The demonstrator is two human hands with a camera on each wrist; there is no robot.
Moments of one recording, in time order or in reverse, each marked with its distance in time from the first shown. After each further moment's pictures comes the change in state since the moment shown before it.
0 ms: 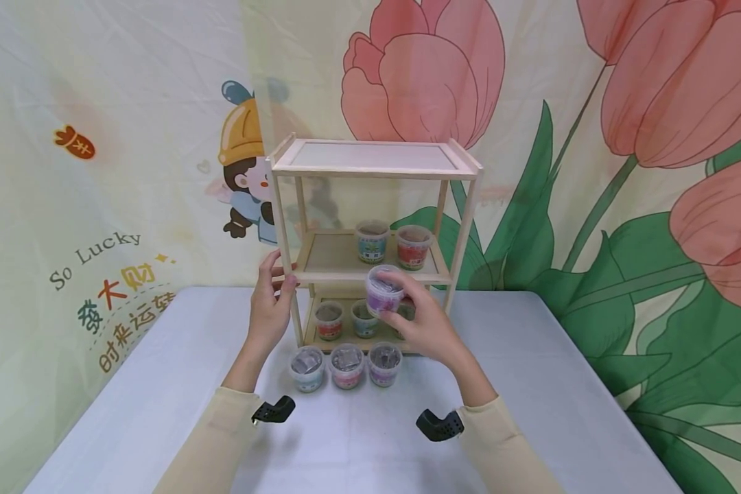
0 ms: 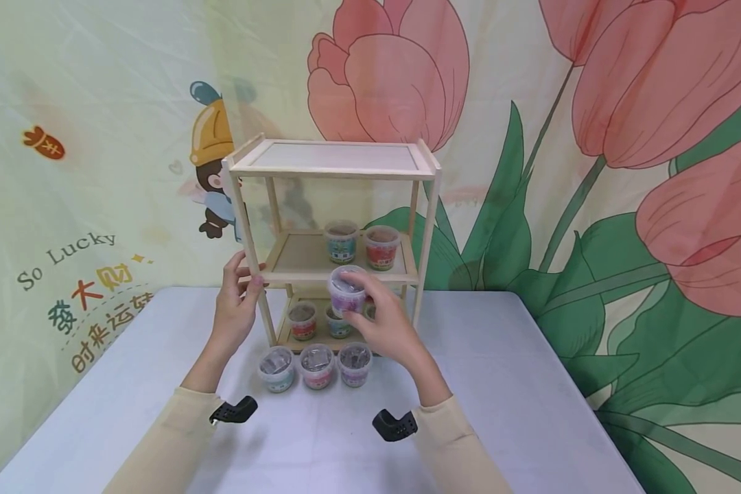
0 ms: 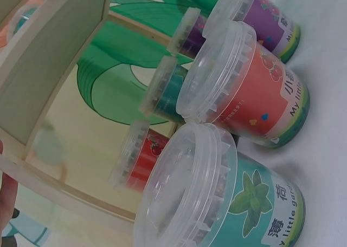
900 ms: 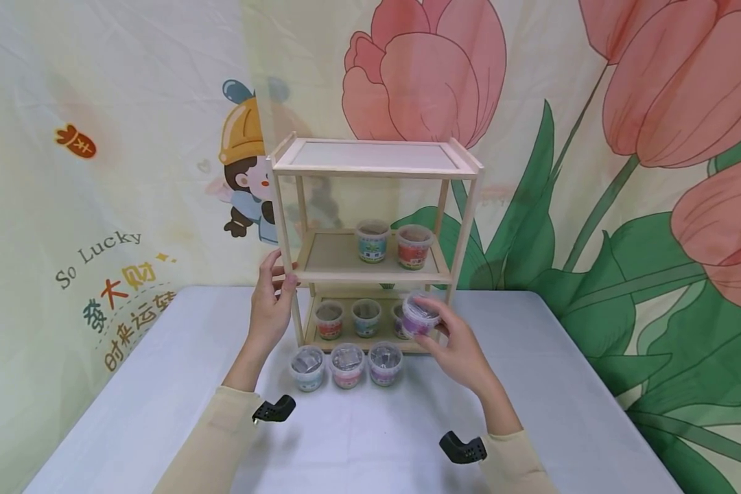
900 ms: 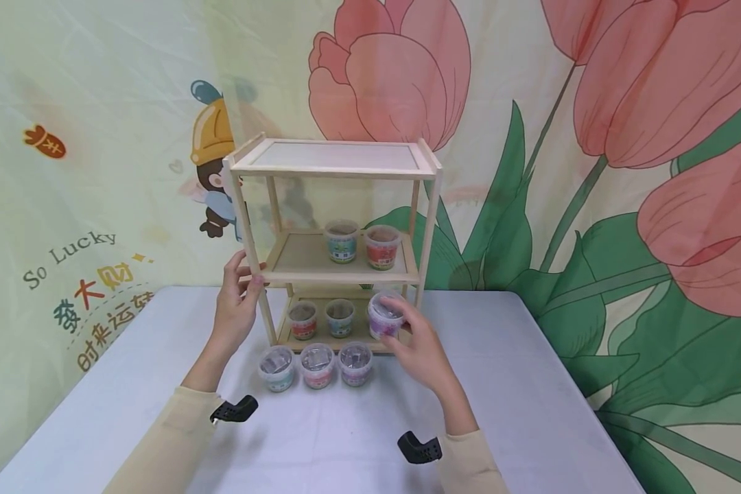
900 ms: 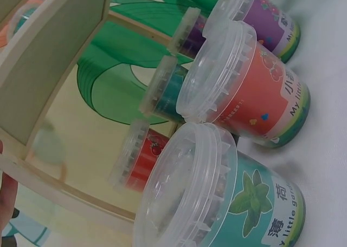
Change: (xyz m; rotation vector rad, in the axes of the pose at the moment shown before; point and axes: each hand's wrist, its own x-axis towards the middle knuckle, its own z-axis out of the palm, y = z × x) left_hand 0.009 -0.043 0.002 0.015 0.006 0.024; right_hand -0.054 0.045 -0.017 -0.043 0.075 0.153
